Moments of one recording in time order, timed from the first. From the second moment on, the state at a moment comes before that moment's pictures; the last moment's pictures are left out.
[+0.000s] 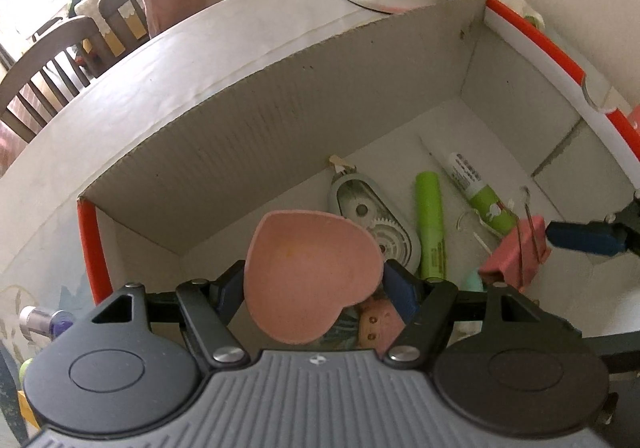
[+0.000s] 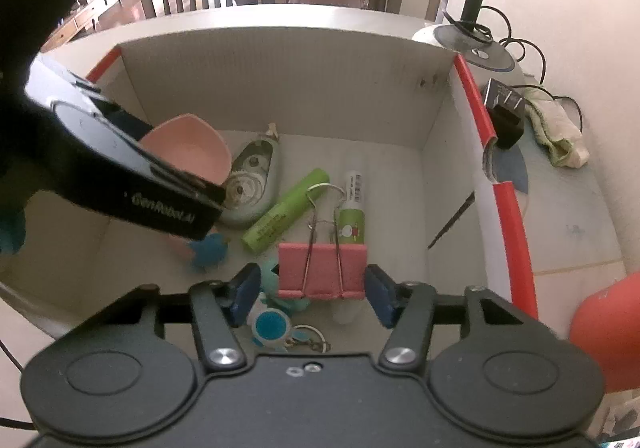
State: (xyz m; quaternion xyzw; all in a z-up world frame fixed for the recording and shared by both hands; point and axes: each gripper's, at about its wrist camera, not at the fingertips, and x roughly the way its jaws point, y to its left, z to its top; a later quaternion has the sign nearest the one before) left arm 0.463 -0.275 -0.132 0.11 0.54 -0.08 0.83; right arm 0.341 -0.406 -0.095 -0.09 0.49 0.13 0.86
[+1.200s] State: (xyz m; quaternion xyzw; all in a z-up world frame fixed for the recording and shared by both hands) left arm 0.362 -0.237 -0.040 0.02 0.46 -0.08 0.89; right arm 0.271 -0.415 0.001 -0.03 0.38 0.21 0.90
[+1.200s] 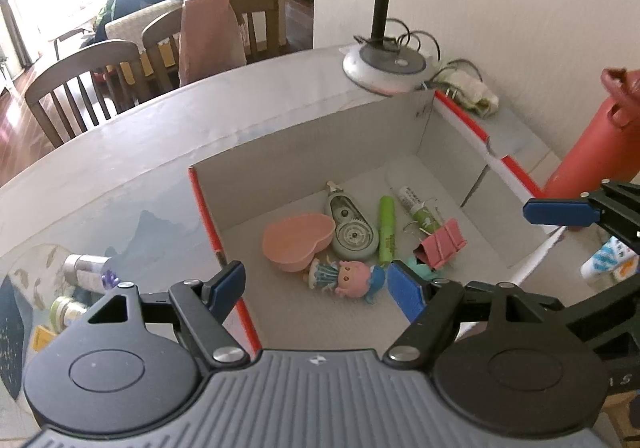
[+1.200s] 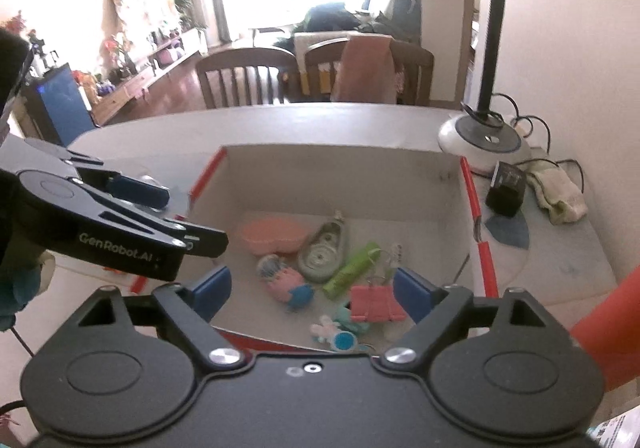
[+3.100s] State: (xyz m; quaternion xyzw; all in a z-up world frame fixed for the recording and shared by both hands) left arm 0.264 0.067 -0.093 -0.07 0.40 -0.05 0.91; right arm 0.240 -0.133 -0.052 -0.05 0.41 0.22 0.89
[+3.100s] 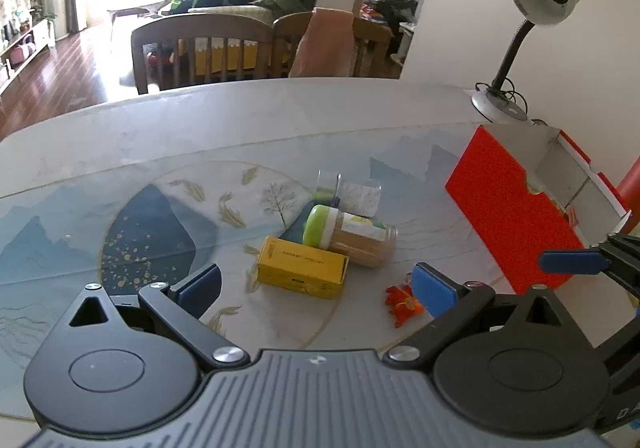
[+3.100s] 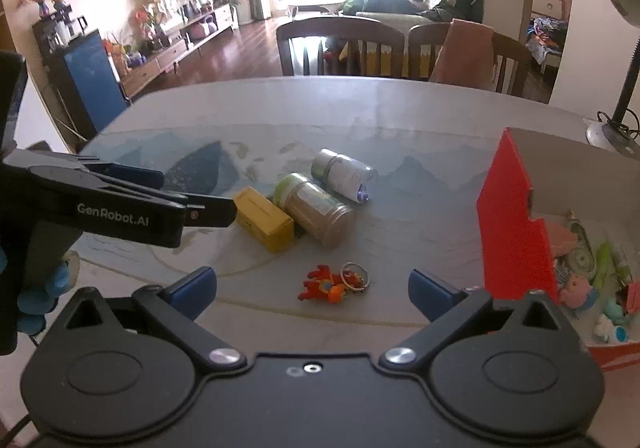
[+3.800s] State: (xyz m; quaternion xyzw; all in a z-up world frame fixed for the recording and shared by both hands) left arm 0.313 0.074 -0.161 -0.04 0.42 -0.06 0.90; right arm 0.295 -0.106 -0.122 -0.09 0.47 0.21 0.85
